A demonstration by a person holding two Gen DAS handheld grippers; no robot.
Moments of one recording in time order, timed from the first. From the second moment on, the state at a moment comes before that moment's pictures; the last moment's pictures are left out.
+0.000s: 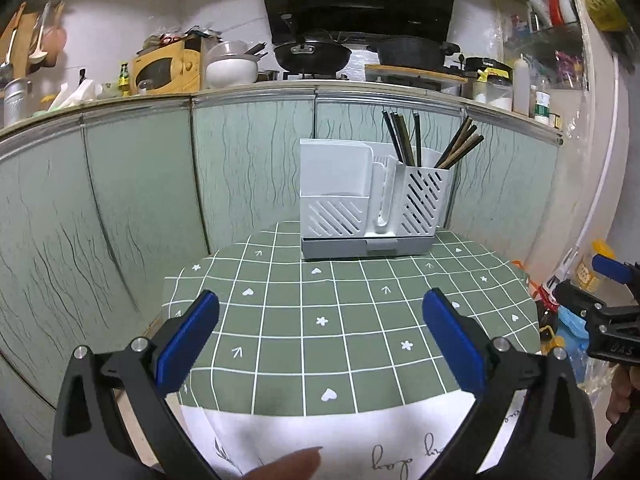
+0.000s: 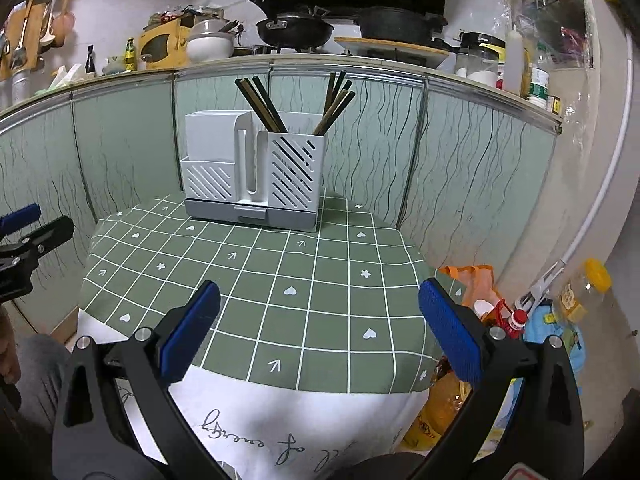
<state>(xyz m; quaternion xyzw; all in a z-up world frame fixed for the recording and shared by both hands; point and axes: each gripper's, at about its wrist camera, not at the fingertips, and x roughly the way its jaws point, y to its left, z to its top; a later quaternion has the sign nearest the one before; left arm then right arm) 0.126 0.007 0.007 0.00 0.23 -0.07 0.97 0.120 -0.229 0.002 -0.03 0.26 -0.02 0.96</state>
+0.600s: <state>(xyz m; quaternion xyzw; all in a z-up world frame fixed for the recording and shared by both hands) 0.109 0.011 0.006 0.02 0.24 -0.03 0.97 0.114 -0.221 0.006 -0.03 0.26 -0.02 0.97</state>
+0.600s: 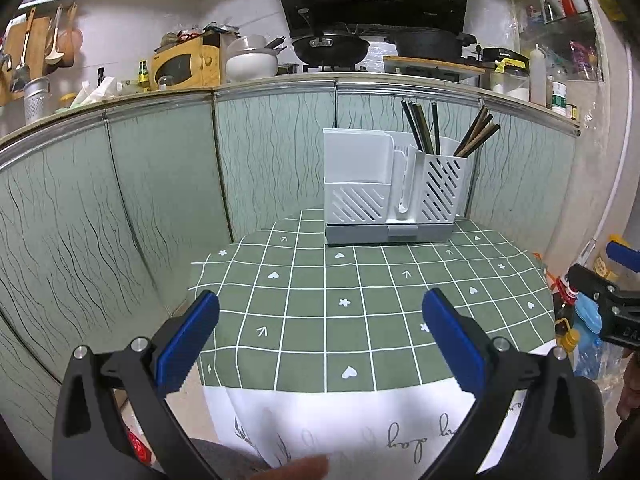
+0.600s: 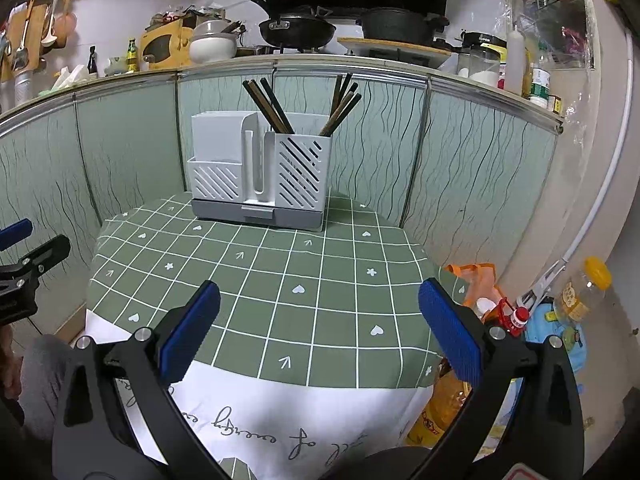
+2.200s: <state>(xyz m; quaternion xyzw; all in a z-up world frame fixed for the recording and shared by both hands) 0.102 0.001 0.006 0.02 0.26 -0.03 0.97 0.103 -0.218 0.022 -0.04 0.25 -0.02 0.97</state>
